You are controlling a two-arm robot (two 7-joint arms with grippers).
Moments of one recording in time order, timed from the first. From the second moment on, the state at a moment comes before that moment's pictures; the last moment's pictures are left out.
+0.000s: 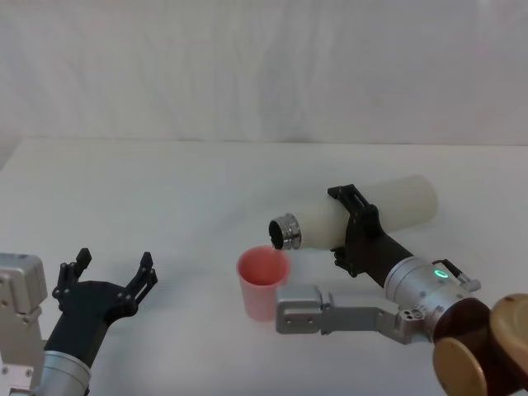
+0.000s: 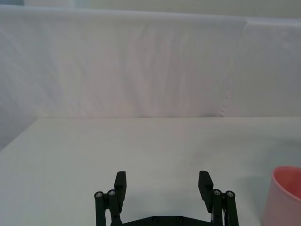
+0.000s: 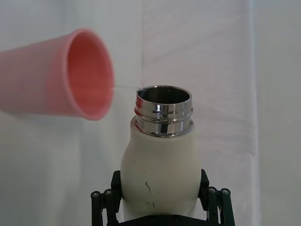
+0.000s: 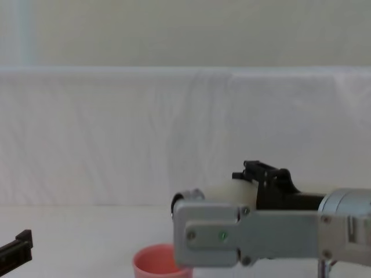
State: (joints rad) left arm 0.27 0.24 0.04 -1.85 -0.25 -0.02 -0.02; right arm 0.28 0.36 -0.64 -1.73 -1.04 0.23 0.33
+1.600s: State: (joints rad) left arm 0.27 0.24 0.04 -1.85 -0.25 -0.02 -0.02; right arm 0.11 0.15 -0.27 -1.77 -0.30 0.16 0.26
